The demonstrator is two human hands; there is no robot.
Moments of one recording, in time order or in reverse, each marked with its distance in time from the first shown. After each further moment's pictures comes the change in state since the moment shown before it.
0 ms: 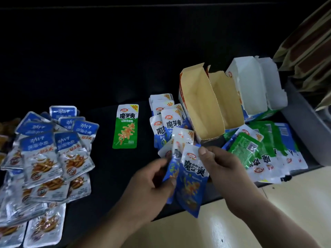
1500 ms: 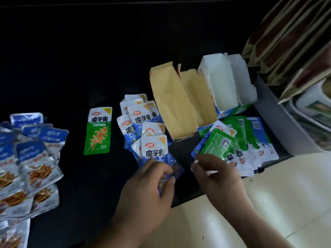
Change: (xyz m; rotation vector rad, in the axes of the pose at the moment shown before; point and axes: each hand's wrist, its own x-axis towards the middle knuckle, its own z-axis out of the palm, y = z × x) left_hand 0.017 -0.009 0.057 0.560 0.209 0.532; right_hand 0.001 0.056 -0.053 -0.359 0.313 -0.169
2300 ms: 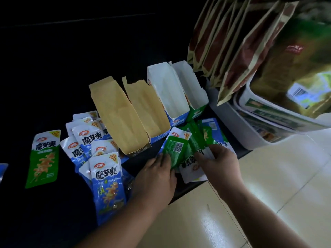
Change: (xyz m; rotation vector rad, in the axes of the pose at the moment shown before) left_hand 0.074 0.047 0.117 0.402 -0.295 0.171; right_hand 0.057 0.039 -0.091 0.056 0.218 0.316
